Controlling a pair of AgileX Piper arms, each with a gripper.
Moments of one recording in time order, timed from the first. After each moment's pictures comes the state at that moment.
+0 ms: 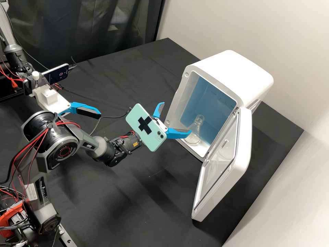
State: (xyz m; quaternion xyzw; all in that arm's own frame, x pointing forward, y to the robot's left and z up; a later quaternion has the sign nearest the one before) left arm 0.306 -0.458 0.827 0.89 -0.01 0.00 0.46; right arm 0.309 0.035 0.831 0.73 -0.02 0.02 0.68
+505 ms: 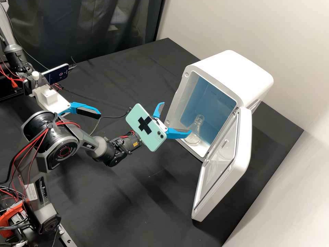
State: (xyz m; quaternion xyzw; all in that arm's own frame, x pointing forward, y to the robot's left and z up) left arm 0.305 -0.457 0.827 0.89 -0.01 -0.01 0.46; right arm 0.309 0.035 0.831 0.73 -0.02 0.02 0.68
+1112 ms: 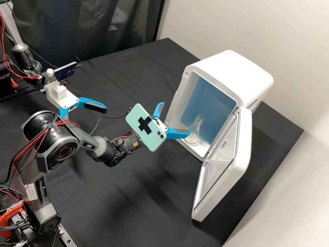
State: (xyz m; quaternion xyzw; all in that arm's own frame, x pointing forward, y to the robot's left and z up) left arm 0.262 -0.393 0.847 0.87 0.03 0.03 0.48; right arm 0.309 0.034 0.830 0.73 -0.02 0.02 0.68
